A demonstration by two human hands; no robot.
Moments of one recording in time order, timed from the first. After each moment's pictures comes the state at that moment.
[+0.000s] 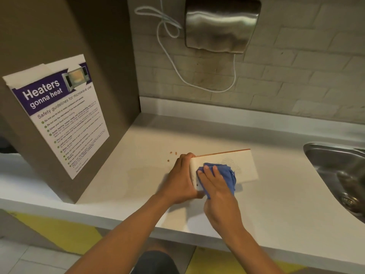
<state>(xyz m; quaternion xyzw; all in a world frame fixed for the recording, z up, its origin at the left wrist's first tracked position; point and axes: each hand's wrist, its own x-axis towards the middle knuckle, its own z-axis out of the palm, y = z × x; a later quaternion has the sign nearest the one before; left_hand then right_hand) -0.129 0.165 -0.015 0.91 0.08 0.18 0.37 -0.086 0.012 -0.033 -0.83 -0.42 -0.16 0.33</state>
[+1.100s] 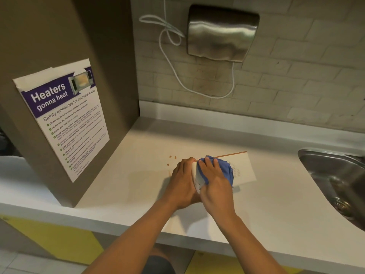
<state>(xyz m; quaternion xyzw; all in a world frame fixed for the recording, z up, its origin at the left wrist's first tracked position) -0.132 0.157 -0.018 0.90 0.07 0.21 0.36 -0.084 0.037 0.015 -0.86 -0.35 -0.10 0.35</state>
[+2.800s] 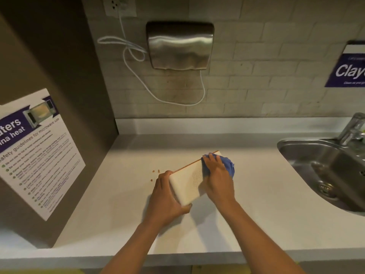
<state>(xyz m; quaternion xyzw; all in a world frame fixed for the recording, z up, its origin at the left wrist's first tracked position) -0.131 0.157 -0.023 0.90 0.13 0.23 0.36 -0.019 0.011 0.026 -0.87 -0.27 -0.15 0.38</state>
